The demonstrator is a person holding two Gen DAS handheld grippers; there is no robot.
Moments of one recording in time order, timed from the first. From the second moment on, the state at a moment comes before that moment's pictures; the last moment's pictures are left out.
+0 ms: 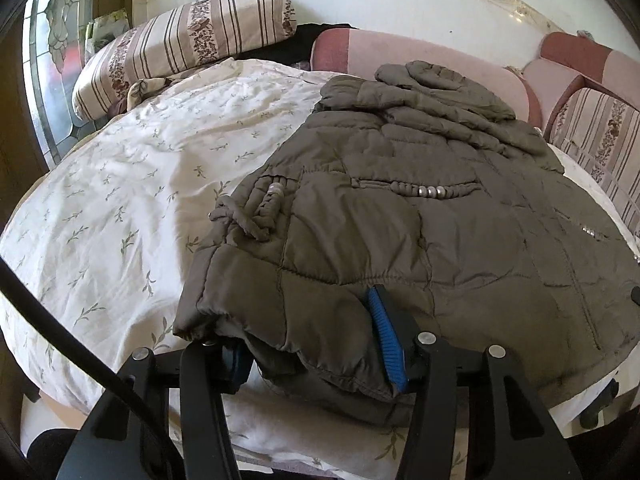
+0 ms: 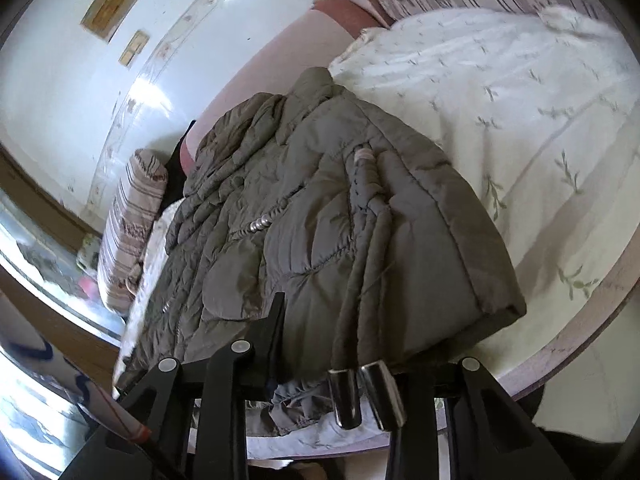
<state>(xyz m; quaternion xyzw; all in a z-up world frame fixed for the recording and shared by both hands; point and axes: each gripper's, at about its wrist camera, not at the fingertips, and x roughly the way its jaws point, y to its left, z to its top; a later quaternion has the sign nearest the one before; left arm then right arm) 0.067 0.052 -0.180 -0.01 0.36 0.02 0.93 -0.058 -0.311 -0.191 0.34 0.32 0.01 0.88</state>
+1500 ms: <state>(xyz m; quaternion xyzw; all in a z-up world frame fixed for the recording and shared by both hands) 0.028 0.037 -0.112 0.03 0.28 -0.02 0.96 -0.081 -0.320 -0.116 0.31 0.28 0.04 0.91</state>
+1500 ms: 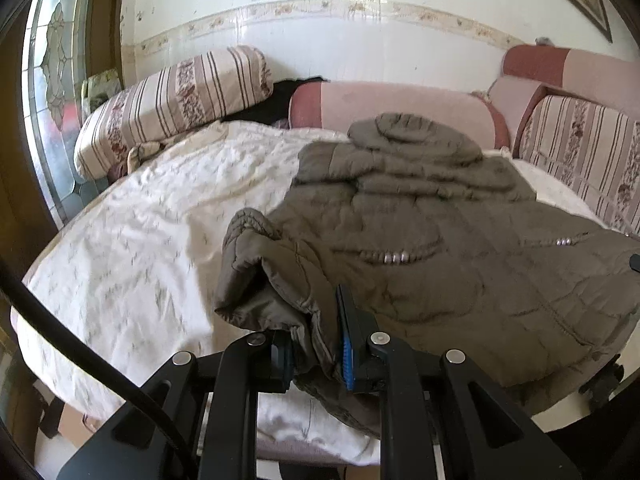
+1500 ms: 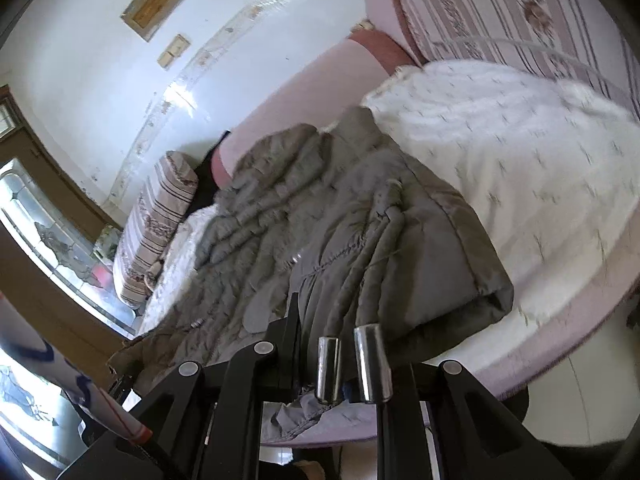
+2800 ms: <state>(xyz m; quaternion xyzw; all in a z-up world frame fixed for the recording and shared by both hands) 0.429 -0.039 -0.054 0.05 0.31 -0.07 0.95 0.373 -0.404 -0.038 0.32 0.28 -0.05 0.90</state>
